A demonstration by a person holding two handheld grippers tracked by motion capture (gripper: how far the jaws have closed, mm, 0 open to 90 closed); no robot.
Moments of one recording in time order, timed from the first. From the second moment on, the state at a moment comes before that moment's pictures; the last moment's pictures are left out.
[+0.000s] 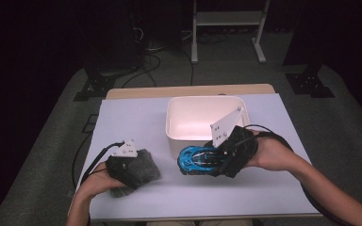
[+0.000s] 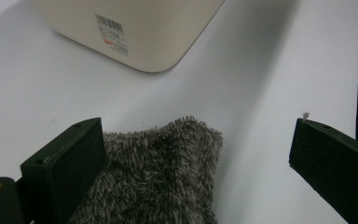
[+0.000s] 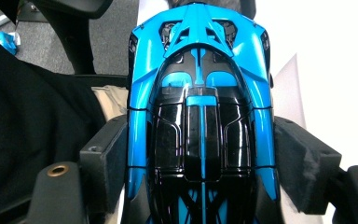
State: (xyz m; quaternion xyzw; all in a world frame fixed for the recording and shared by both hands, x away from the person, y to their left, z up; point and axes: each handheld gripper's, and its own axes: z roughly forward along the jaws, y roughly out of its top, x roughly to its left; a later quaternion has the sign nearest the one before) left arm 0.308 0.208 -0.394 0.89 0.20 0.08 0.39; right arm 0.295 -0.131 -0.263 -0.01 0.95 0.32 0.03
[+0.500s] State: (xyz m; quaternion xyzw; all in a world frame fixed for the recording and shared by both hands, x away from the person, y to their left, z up) left arm 0.312 0.211 -0.394 0.89 0.21 0.08 0.40; right arm 0.338 -0.134 -0.229 0.01 0.95 0.32 0.04
